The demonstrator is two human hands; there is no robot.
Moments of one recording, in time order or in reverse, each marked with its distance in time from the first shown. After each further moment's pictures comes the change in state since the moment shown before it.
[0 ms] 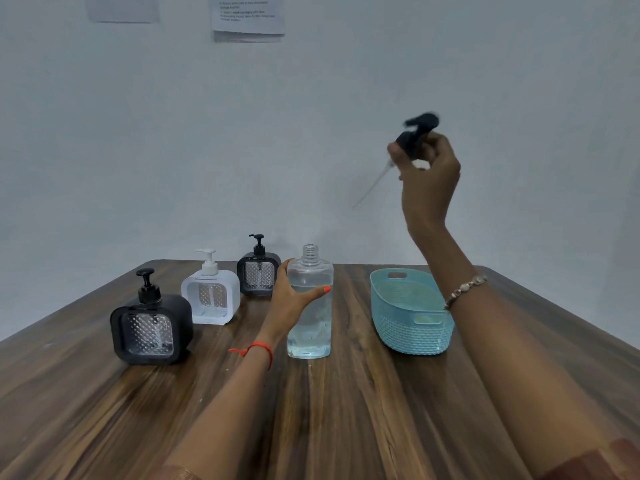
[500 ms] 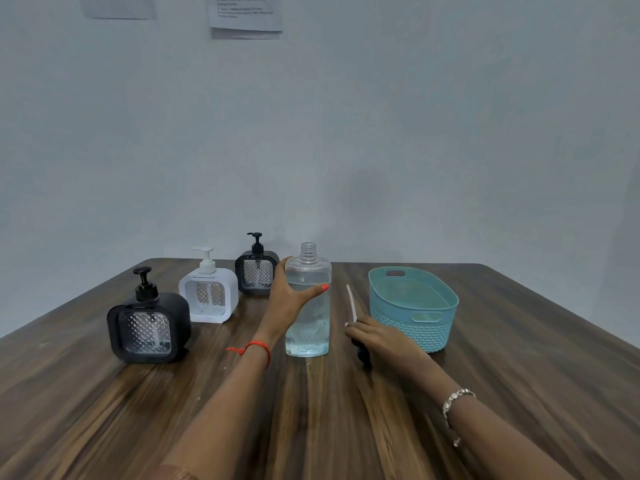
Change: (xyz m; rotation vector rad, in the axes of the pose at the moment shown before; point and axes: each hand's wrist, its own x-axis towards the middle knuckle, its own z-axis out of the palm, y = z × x) left_hand 0.003 -0.006 0.001 0.028 0.019 0.006; right_hand -0.148 0.137 -0.079 -0.931 -1.345 -0.436
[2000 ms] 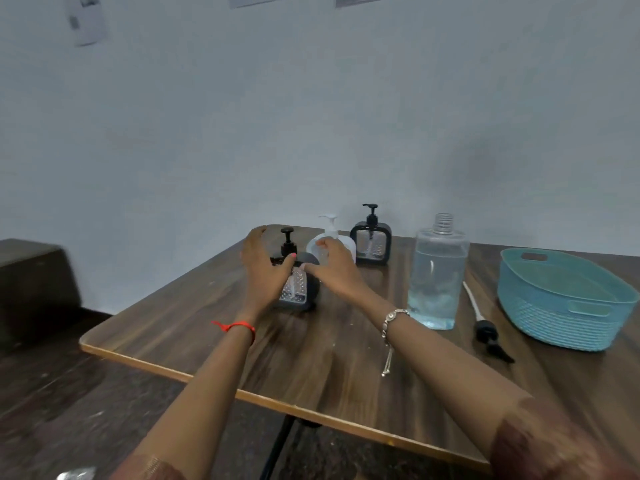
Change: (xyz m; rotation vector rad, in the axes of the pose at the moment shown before) left_hand -0.062 0.020 -0.216 0.626 0.448 0.080; right_hand 0.198 -0.211 -0.030 0.952 0.222 0.251
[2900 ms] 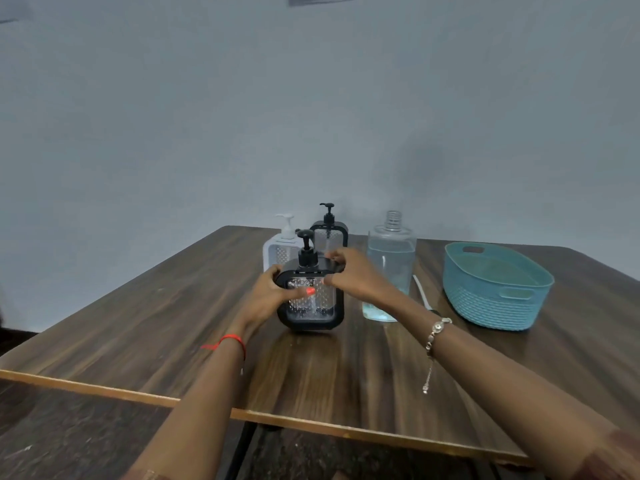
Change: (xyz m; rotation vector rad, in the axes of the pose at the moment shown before) left_hand -0.025 0.013 0.055 -0.572 -0.578 -0.377; right_hand -0.049 0.019 -0.087 -0.123 -0.075 0.155
